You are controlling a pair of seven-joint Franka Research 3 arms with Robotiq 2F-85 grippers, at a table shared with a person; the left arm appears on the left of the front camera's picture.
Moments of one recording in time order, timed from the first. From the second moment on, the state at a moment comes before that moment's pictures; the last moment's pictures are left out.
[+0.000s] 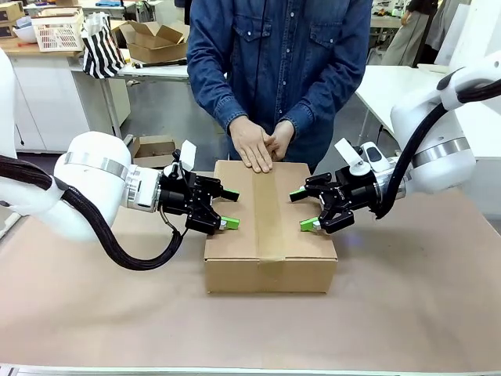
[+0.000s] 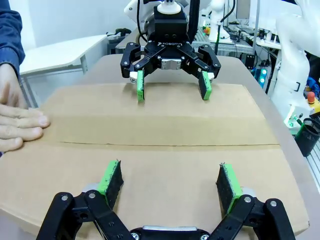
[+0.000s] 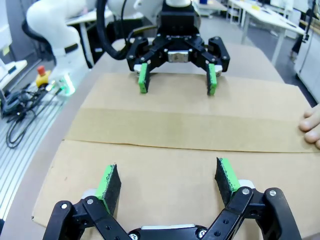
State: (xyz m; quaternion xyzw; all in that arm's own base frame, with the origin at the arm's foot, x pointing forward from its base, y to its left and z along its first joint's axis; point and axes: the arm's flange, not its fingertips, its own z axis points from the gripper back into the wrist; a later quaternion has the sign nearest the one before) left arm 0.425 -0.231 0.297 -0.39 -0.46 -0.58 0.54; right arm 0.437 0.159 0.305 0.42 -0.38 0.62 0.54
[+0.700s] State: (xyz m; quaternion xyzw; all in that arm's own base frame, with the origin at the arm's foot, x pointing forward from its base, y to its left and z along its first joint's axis) left arm 0.425 -0.231 0.297 -0.39 -0.46 -0.58 0.54; right arm 0.437 0.159 0.305 0.42 -0.38 0.62 0.54
